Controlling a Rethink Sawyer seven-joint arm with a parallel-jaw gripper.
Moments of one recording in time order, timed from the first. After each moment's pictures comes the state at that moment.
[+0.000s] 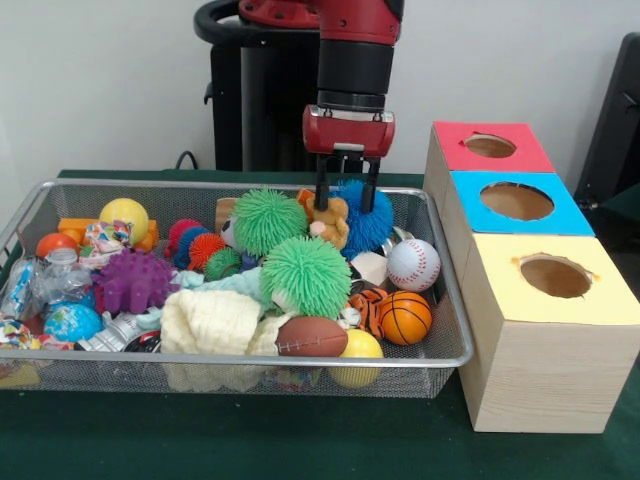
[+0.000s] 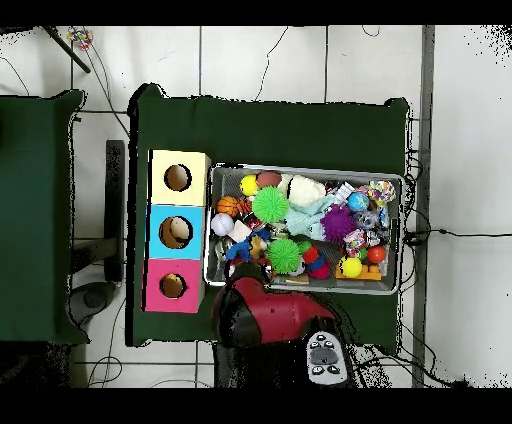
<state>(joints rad) -0.17 -0.65 -0.10 2.03 -0.35 -0.17 1.82</state>
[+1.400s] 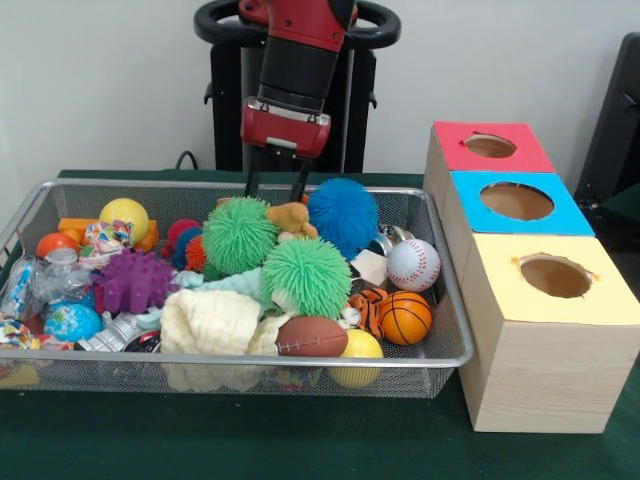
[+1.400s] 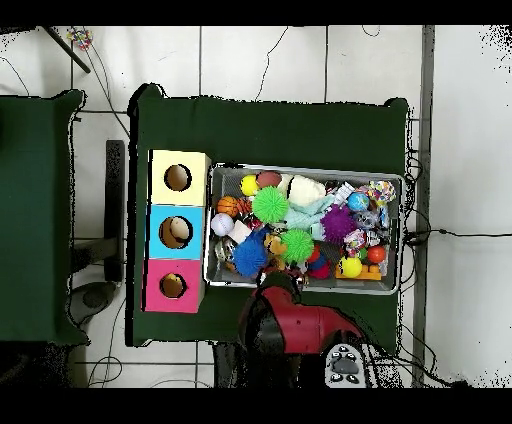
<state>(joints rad) -0.18 -0.58 -0.24 2.01 -0.34 -0.21 1.82</state>
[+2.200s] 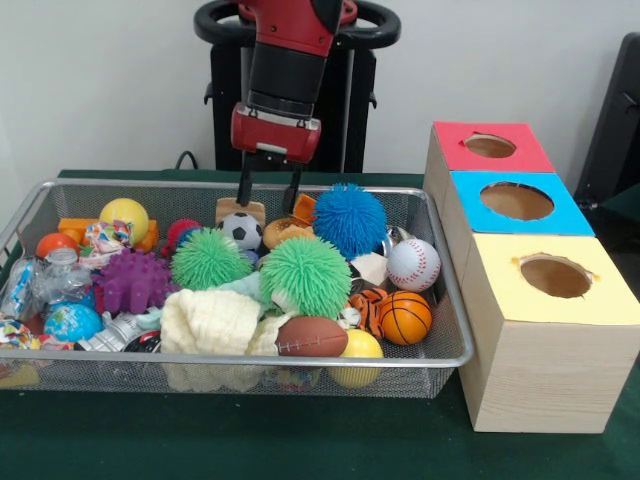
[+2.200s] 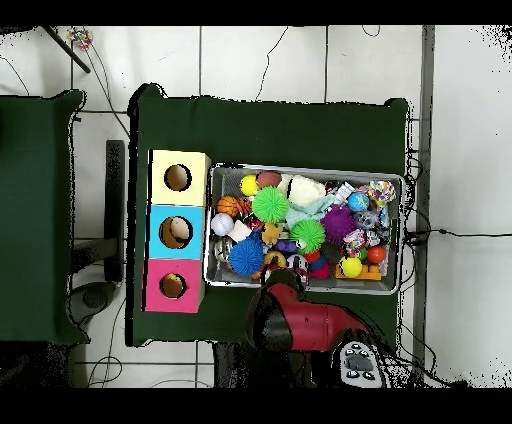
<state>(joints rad) -0.24 -0.58 -0.20 2.01 -0.34 -0.21 1.82</state>
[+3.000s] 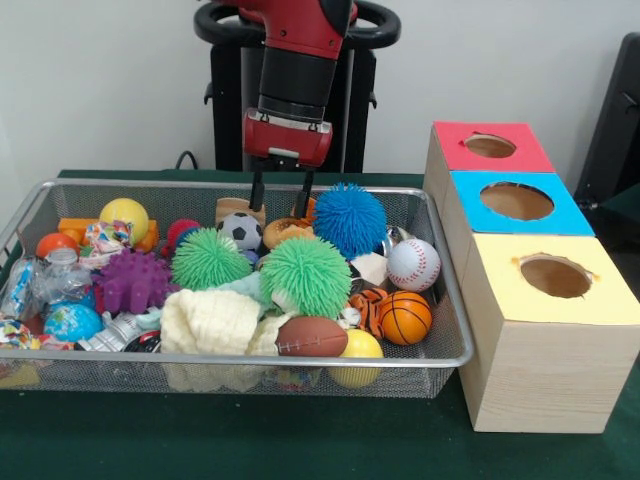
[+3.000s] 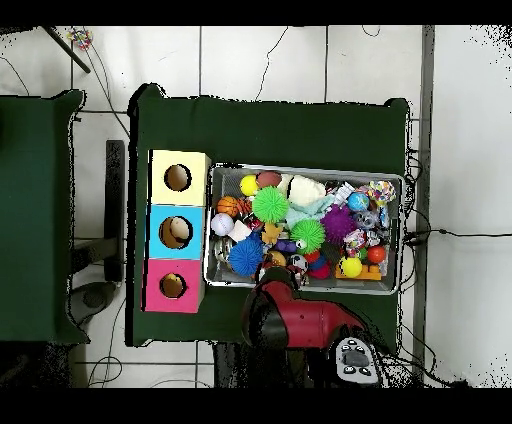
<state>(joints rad) -0.24 -0.58 -0.18 2.01 -0.34 -0.21 1.82</state>
